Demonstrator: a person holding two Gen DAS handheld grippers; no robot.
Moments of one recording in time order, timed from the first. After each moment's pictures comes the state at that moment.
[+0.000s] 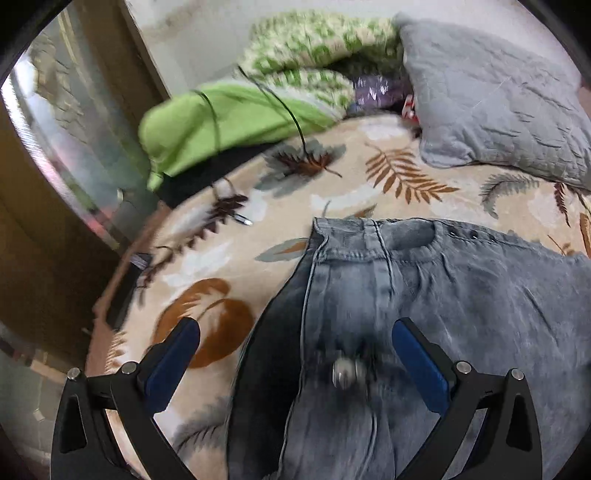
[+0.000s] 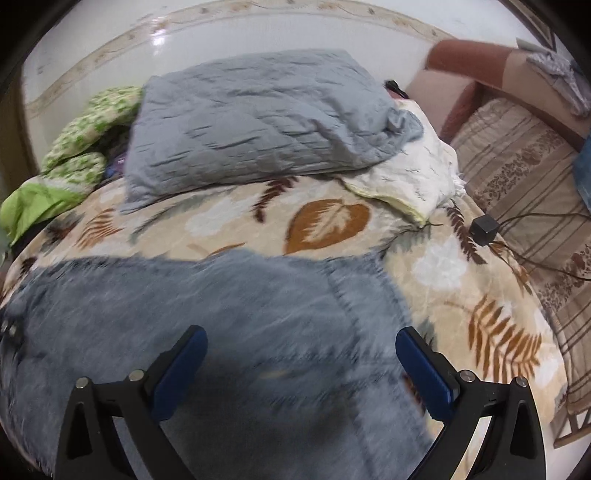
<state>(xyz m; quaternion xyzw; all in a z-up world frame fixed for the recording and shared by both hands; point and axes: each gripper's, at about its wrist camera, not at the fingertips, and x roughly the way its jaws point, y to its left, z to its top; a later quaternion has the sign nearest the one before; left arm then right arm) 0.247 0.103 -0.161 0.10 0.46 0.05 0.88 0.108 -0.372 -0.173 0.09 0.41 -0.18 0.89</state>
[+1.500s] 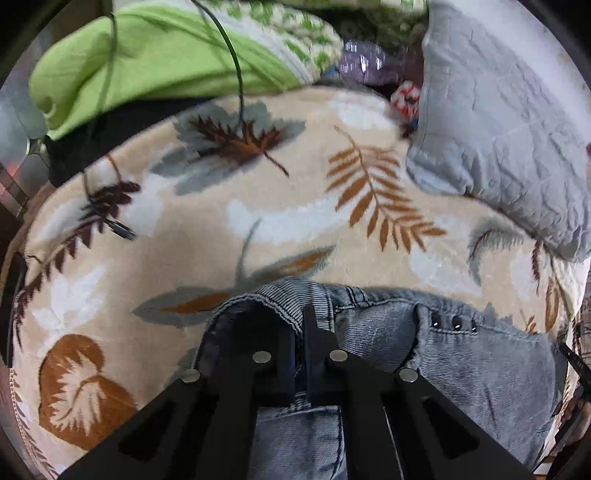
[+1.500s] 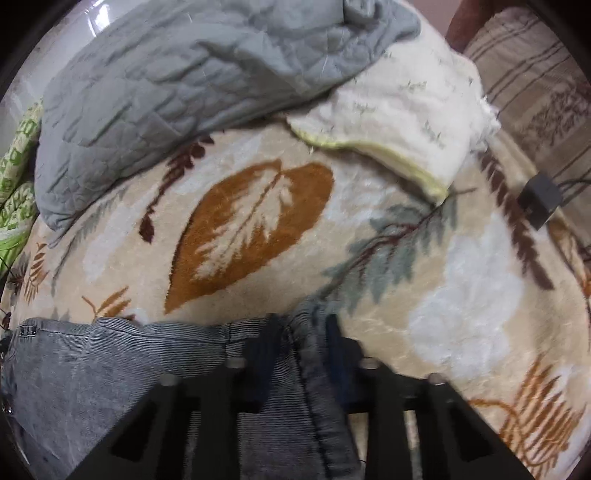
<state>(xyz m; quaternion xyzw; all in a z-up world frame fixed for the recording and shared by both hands) 0.365 0.105 -0.199 -0.05 0.54 -0.06 0.84 0.208 -0.502 -0.241 0.18 0.49 -0.16 0.84</state>
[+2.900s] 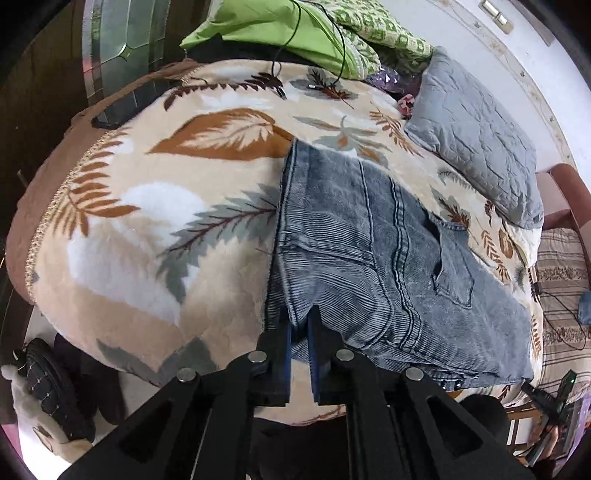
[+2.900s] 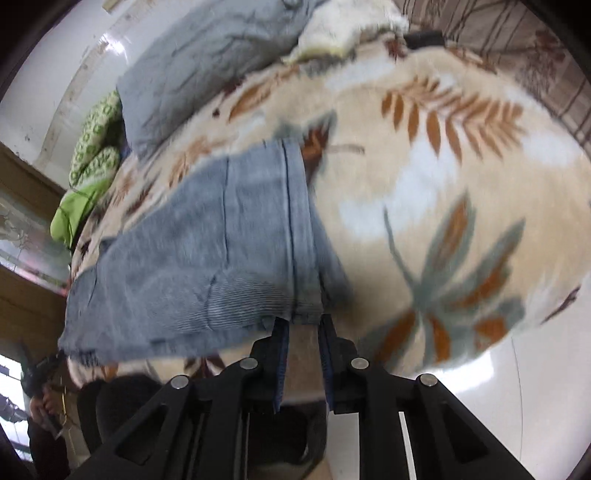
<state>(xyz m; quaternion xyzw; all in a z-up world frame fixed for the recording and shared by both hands) 0.080 0.239 -0.193 -0.14 0.52 -0.07 0.84 -0.103 -0.446 -0.261 0.29 0.51 -0.06 0.81</state>
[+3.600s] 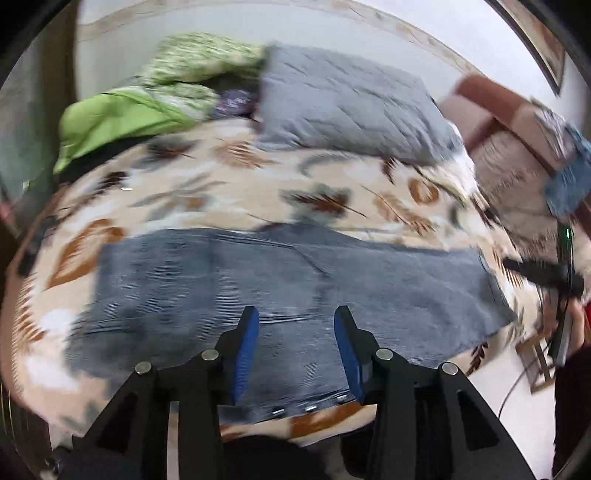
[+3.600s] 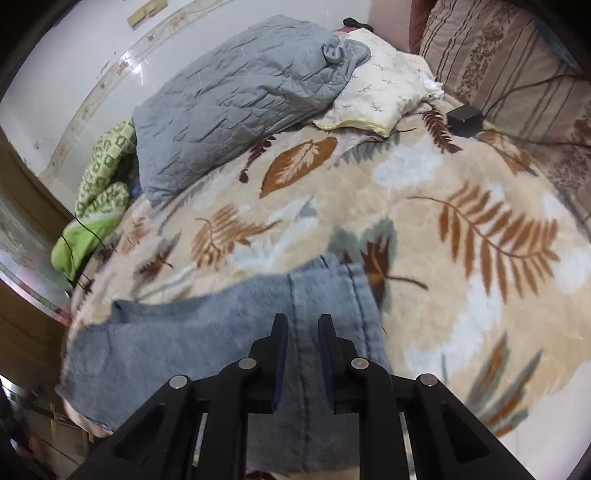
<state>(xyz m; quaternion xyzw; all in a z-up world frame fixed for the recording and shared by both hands) 0.060 0.053 -0.146 0.02 0.45 -0.22 0.87 -0.007 -0.437 -0.199 0.29 0.42 -0.07 0.86</state>
